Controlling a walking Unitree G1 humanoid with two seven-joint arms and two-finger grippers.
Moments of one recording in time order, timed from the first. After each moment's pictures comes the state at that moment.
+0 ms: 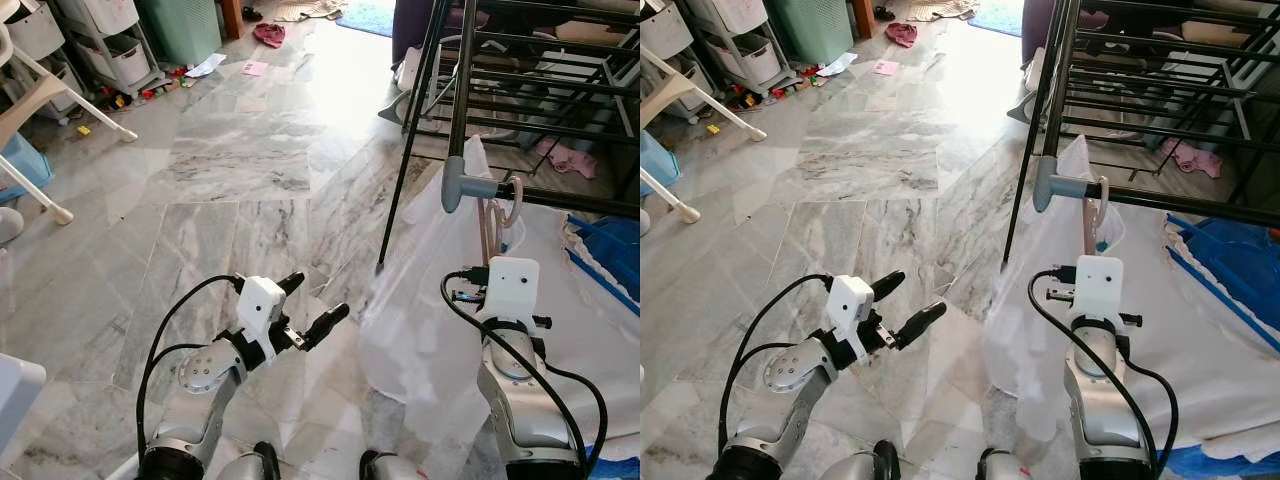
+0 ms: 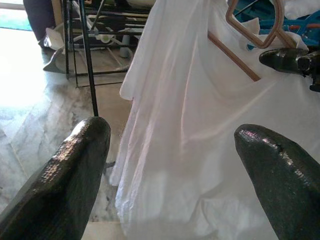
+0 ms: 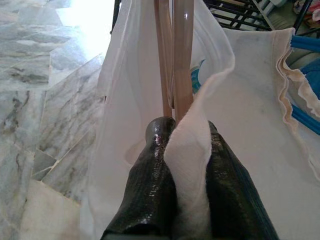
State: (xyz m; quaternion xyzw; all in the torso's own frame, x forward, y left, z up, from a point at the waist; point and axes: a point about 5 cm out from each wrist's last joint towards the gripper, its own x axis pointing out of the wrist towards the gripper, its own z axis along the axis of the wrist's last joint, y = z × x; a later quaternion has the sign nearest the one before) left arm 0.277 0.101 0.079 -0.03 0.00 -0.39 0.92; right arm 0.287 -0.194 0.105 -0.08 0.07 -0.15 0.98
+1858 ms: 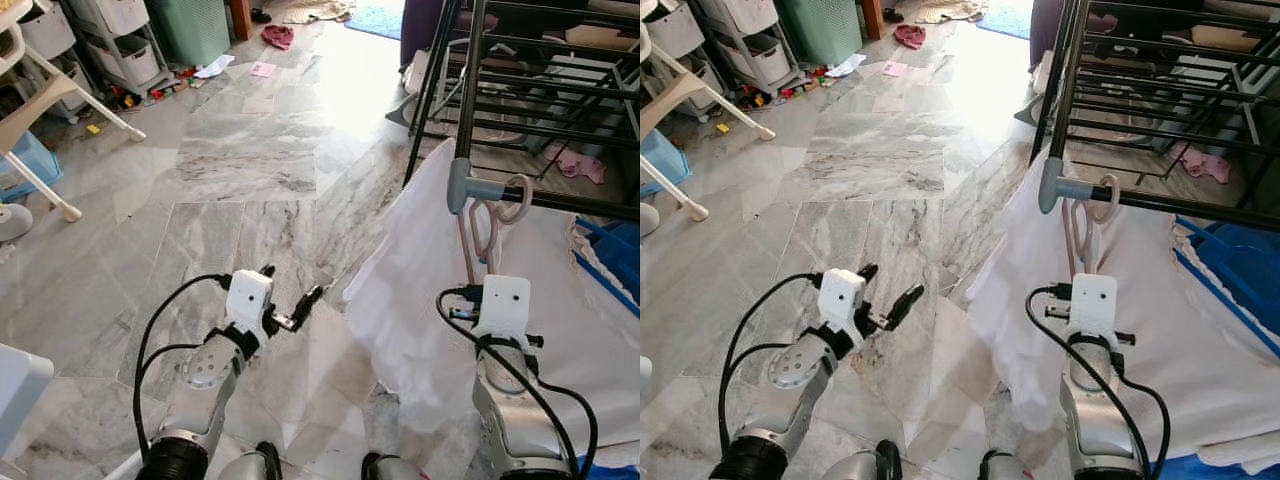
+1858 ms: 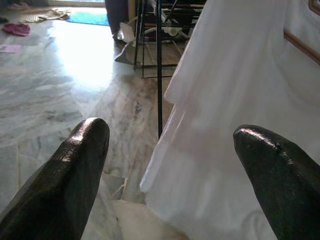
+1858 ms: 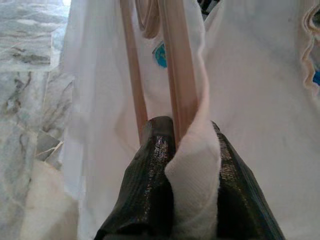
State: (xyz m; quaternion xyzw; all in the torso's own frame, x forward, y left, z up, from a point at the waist) left arm 0.293 0.114 0.069 0.00 0.01 -0.27 0.96; right arm 0.278 -0.191 0.081 -0.09 0.11 -0.15 0.98
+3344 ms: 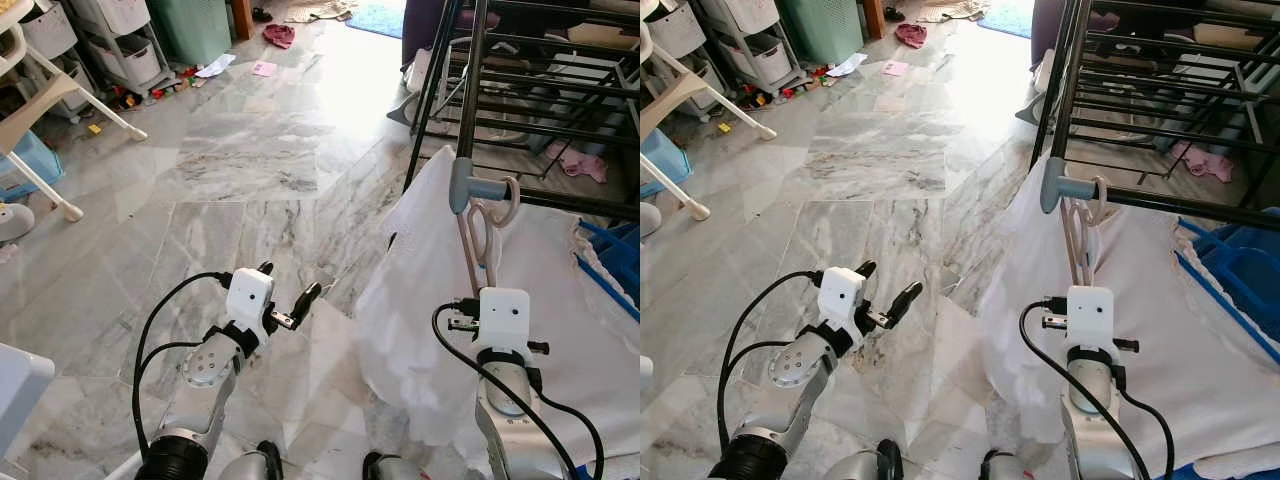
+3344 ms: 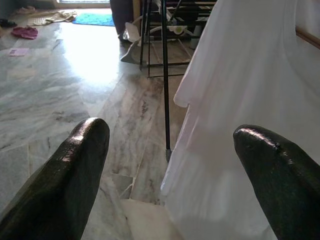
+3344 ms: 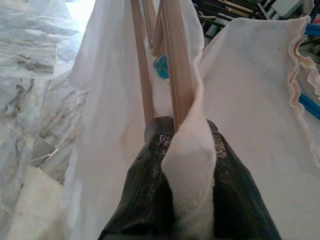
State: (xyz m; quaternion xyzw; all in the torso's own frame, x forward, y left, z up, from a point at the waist) left arm 0.294 0.115 0.070 0.02 0.01 -0.26 0.97; right arm 0.262 -0.190 0.082 -0.12 0.07 -0.14 0.98
